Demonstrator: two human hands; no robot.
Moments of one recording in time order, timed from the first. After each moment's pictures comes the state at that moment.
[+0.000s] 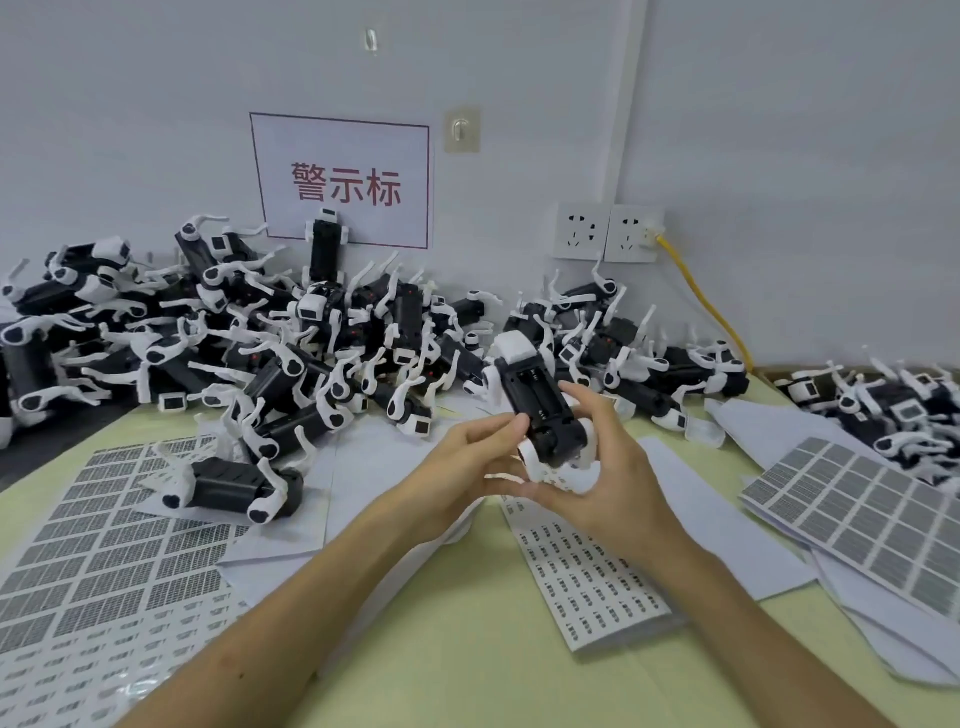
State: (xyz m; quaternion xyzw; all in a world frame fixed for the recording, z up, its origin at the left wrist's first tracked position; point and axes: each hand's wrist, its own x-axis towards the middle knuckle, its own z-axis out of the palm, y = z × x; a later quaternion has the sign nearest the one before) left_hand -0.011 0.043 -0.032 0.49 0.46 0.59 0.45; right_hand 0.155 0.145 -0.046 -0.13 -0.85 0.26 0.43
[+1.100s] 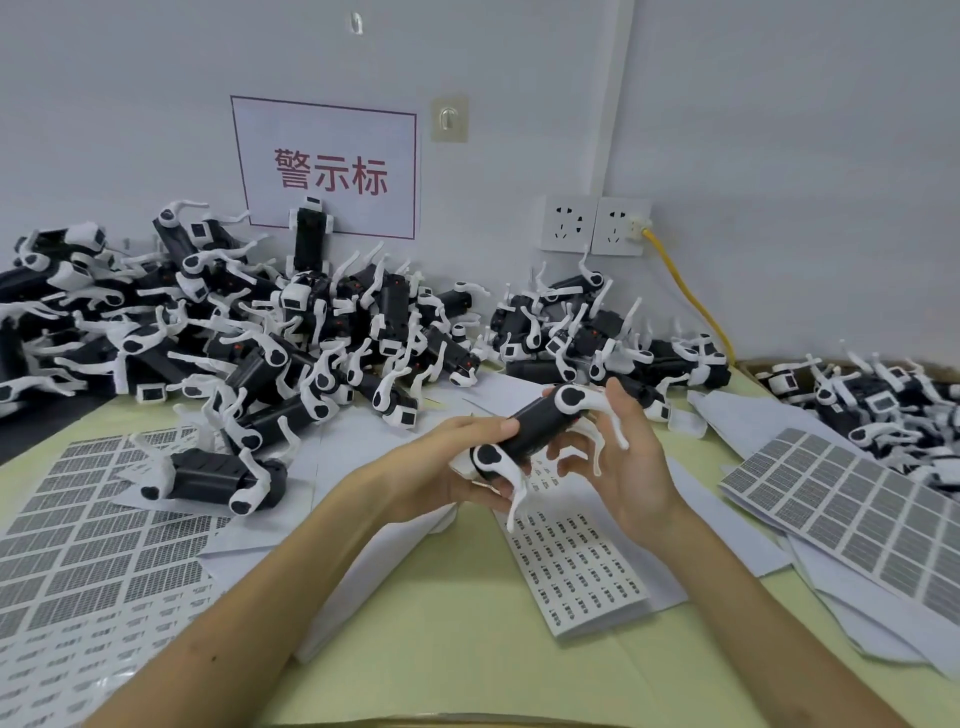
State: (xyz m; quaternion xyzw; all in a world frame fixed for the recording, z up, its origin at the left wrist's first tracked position) left_hand -0.022 0.038 -0.023 0.45 0.48 0.53 0.54; right_hand 0.162 0.146 -0.026 -0.15 -0.60 0.70 0.36
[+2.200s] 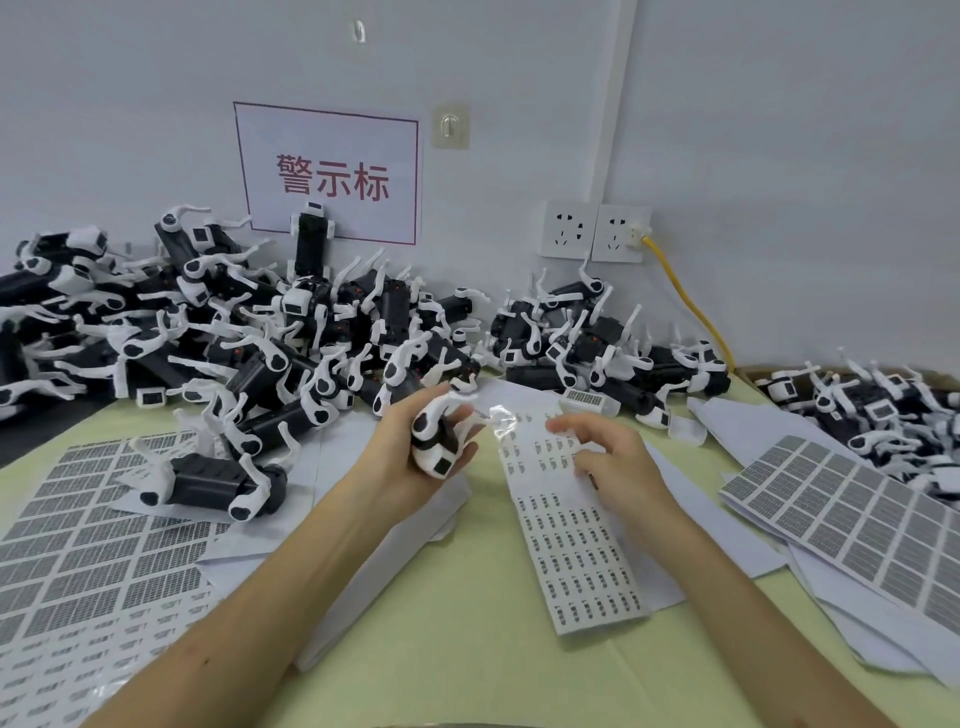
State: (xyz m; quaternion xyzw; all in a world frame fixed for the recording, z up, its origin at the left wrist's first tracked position) left_hand -0.038 0.044 -0.026 0.17 0.39 0.74 0.52; right_hand 0.161 0.160 -0.037 -0.32 -0.73 0.49 0.35
